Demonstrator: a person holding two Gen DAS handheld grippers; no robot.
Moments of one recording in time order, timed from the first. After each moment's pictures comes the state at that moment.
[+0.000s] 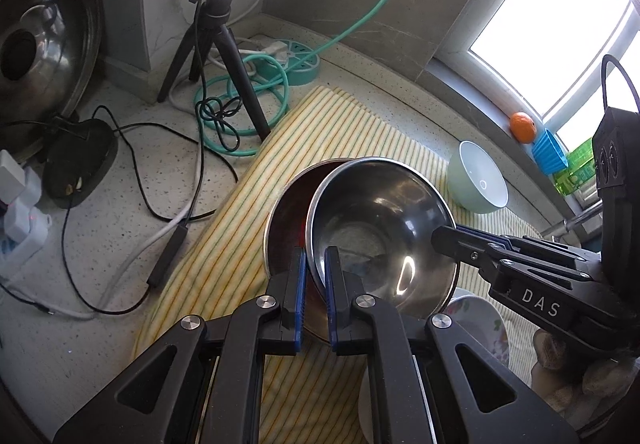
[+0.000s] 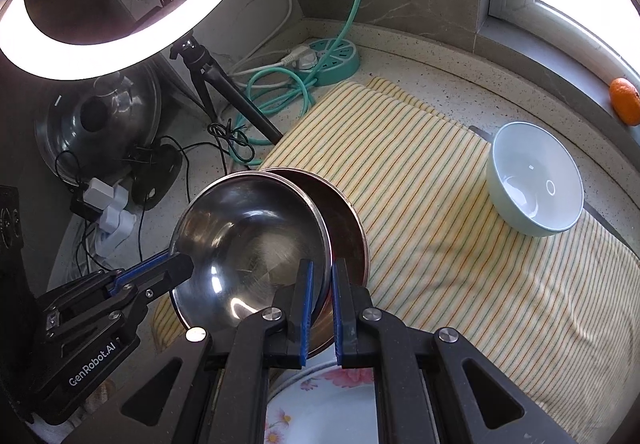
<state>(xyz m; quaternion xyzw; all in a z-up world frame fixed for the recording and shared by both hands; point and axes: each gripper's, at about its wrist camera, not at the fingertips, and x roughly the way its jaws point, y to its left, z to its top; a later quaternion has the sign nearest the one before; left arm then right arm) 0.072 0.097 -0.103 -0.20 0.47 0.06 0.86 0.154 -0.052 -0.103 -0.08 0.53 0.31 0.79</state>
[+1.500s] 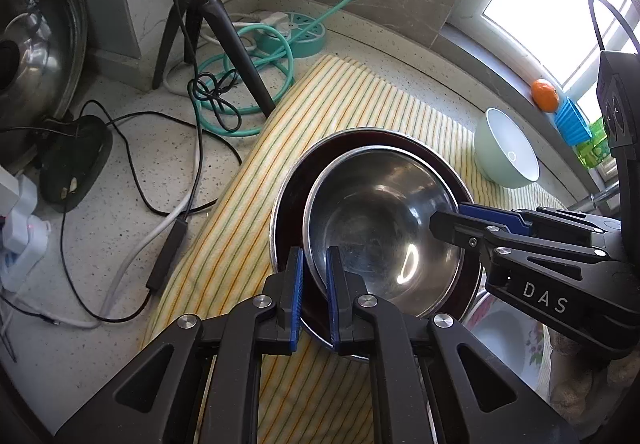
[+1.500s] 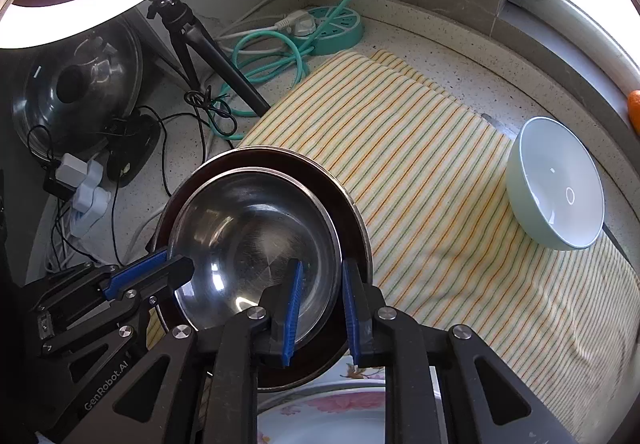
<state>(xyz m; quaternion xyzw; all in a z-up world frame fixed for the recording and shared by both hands) 0.087 0.091 -0.127 -0.16 0.51 0.07 0.84 0.170 -0.034 -0.134 -0.13 0.56 0.30 0.77</state>
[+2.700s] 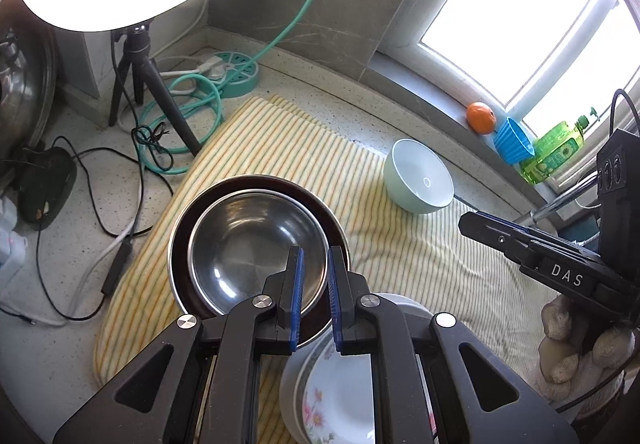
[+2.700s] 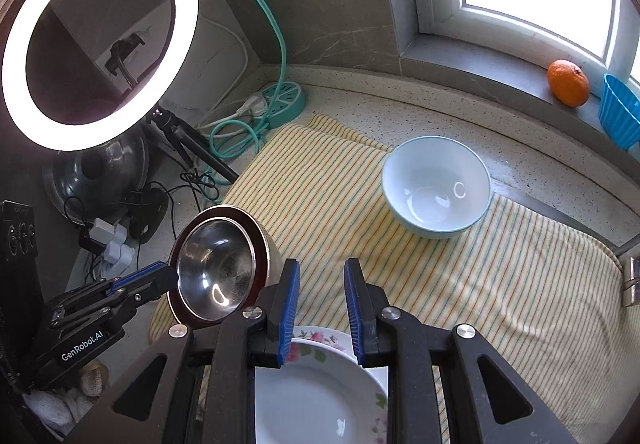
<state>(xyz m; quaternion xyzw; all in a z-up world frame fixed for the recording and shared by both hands) 0.094 0.037 -0.069 -0.19 0.46 0.01 0.87 0.181 -0.152 -0.060 -0.02 0.50 0.28 0.82</state>
